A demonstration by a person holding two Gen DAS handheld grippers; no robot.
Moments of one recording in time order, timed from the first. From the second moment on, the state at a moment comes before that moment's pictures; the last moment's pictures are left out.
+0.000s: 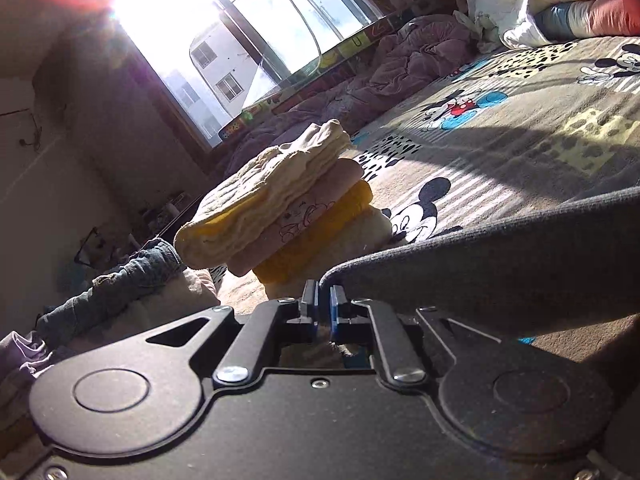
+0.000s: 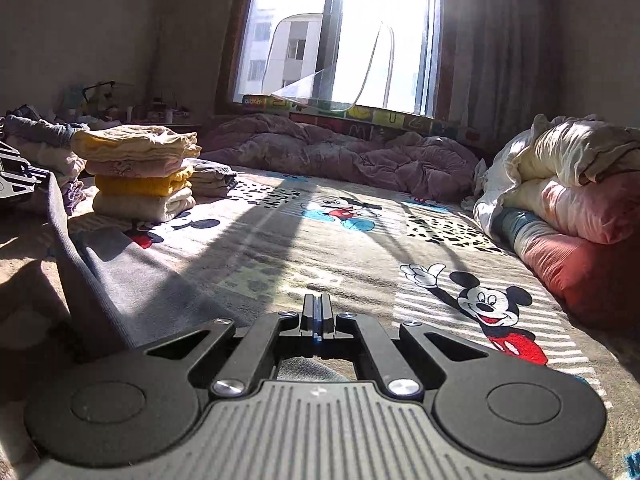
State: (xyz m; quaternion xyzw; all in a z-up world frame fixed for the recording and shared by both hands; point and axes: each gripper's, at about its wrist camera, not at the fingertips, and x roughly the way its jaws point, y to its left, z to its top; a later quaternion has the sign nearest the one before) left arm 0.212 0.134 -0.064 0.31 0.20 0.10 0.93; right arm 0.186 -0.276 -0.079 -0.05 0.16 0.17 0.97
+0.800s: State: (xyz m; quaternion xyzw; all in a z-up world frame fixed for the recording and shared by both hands) left arm 0.133 0.185 -0.062 0.19 0.28 0.02 0.94; right arm 0.161 -0.322 -0.123 0.09 0.24 0.23 0.94
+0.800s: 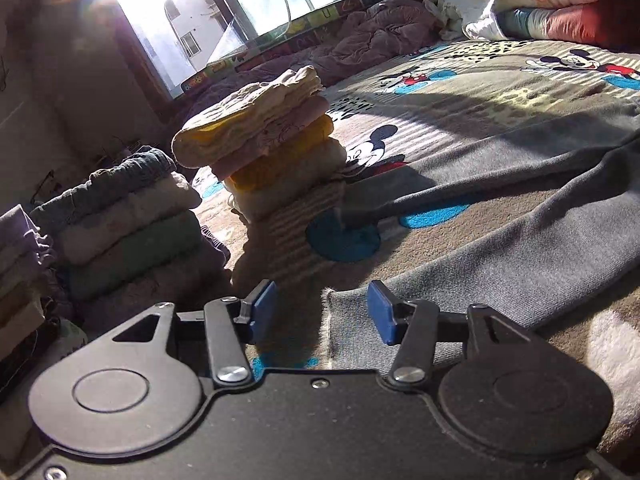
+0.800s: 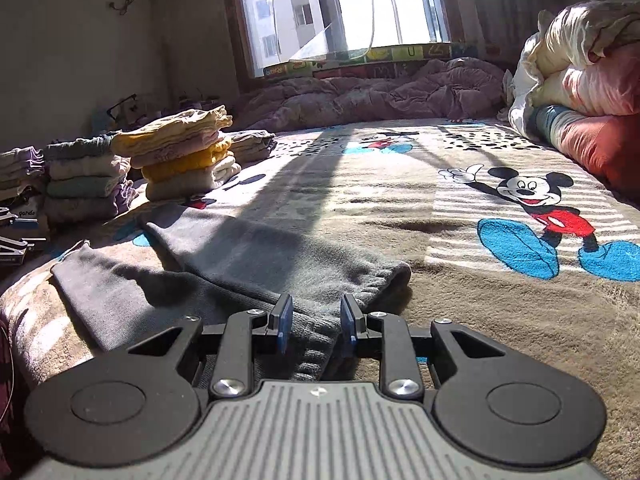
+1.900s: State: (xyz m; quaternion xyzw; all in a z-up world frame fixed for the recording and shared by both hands) left arm 0.373 0.223 -0.085 -0.04 0.38 -0.10 0.92; right arm 0.280 -0.342 -0.163 0.23 0.32 0.24 0.89
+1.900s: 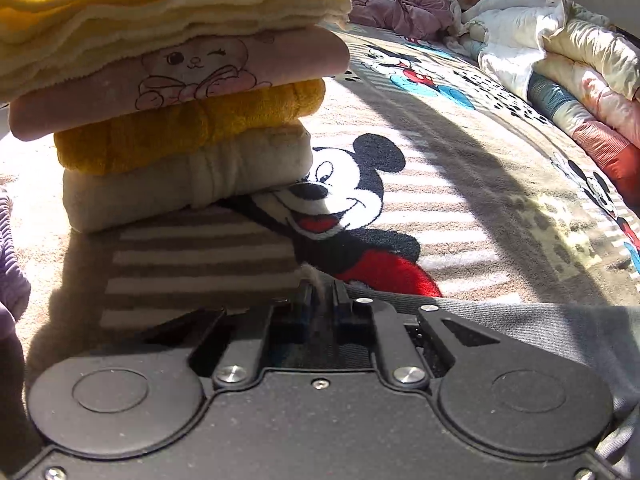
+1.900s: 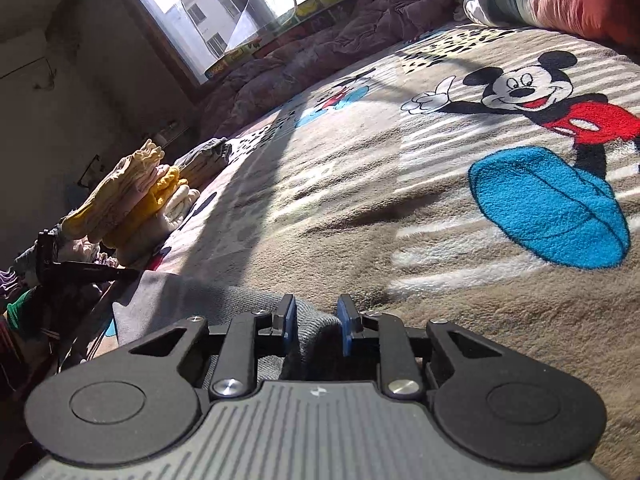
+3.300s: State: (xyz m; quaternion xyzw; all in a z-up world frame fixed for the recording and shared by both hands) left arm 0.344 0.188 -0.078 -0.33 0.40 0.01 0.85; right arm 0.051 -0.248 -0.106 -0.09 0.17 0.41 0.89
